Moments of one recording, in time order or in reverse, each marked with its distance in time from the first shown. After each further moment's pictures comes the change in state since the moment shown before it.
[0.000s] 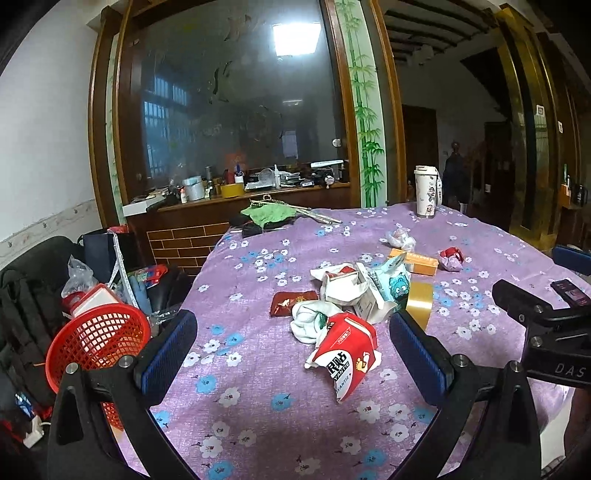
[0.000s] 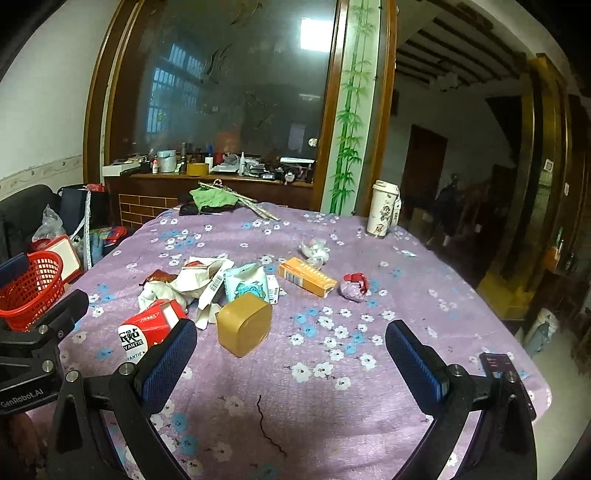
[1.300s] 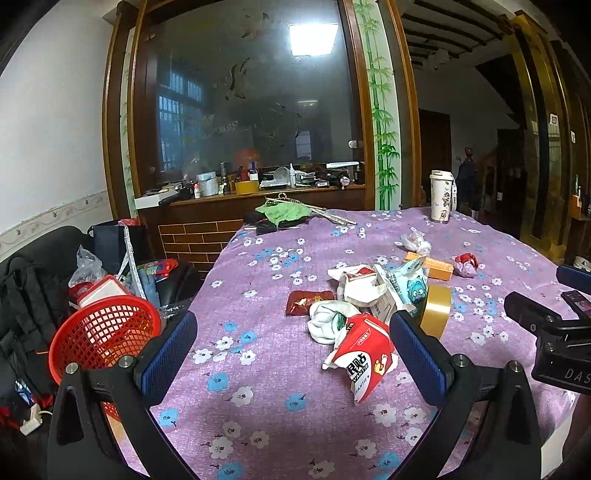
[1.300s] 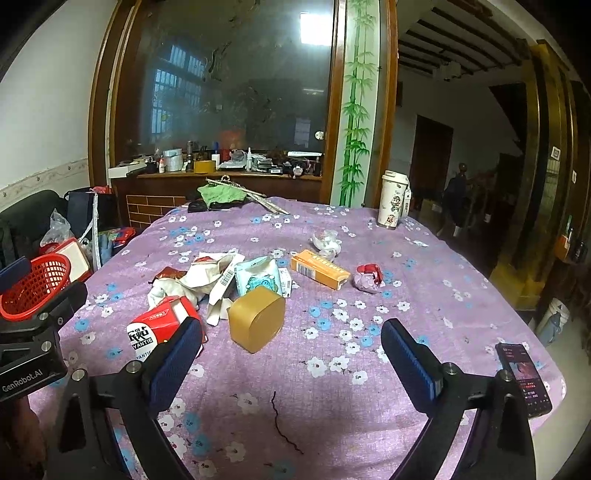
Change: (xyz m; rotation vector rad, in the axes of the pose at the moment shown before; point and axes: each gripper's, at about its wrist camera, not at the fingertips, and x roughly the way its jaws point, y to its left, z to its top) left arm 0.007 0.020 -0.003 -0.049 0.001 0.038; right arm 0.009 0.001 -0.004 0.035 0.021 0.052
